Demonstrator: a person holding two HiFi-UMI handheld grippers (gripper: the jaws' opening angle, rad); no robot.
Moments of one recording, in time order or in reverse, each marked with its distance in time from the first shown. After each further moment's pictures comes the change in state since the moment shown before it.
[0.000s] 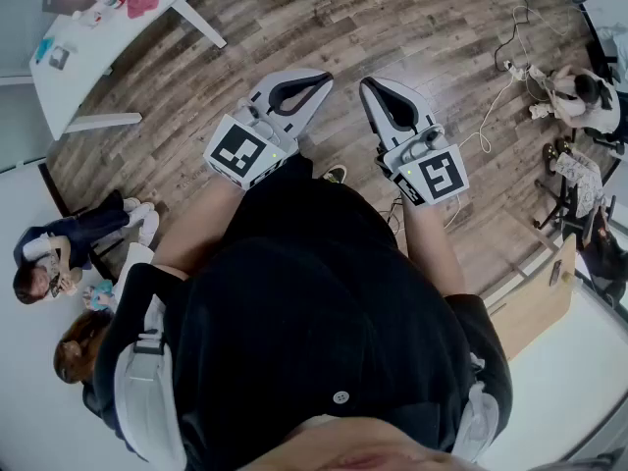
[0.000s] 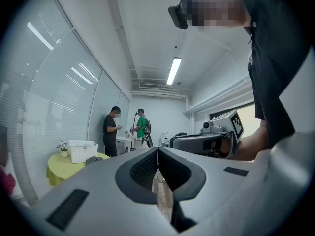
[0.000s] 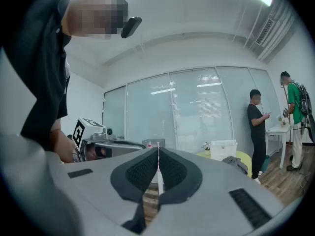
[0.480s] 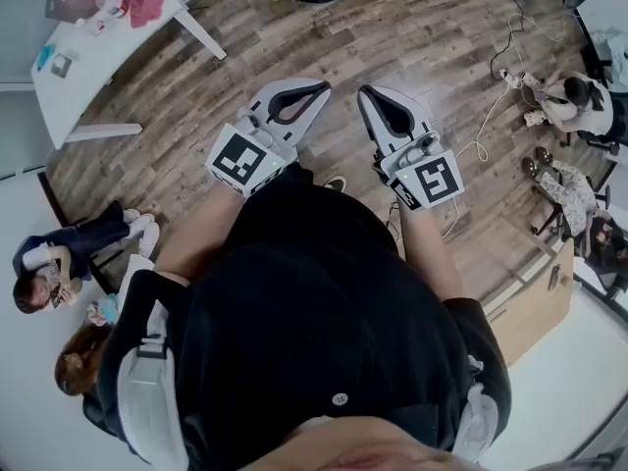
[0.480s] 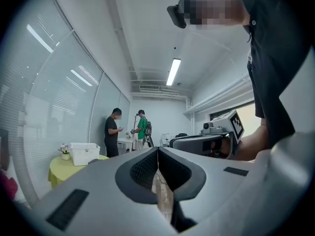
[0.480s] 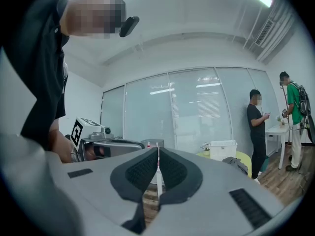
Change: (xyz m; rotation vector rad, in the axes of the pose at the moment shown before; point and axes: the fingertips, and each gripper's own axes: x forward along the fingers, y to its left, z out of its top) left arm -0.010 0.016 0.002 0.022 -0.002 0.009; right arm 0.017 0.002 -0.001 -0.001 0.001 -0.014
